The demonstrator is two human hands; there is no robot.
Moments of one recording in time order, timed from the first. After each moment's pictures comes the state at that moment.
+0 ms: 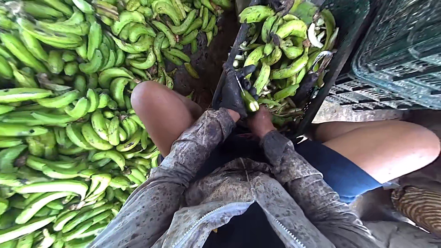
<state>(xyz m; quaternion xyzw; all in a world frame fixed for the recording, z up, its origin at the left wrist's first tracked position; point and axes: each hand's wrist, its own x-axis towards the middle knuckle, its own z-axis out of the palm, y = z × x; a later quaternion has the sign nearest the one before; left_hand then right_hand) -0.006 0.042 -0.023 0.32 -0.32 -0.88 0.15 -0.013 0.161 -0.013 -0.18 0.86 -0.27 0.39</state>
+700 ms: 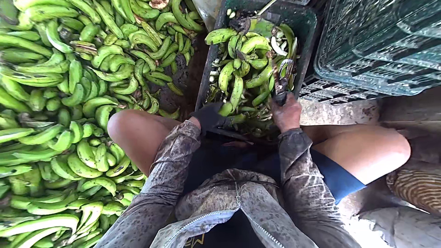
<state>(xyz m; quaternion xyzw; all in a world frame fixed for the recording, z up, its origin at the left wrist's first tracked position) 0.011 0.012 -0.005 0.20 -0.84 -0.39 -0.32 -0.097 0.247 -0.021 -0.03 0.94 -0.28 0.19</state>
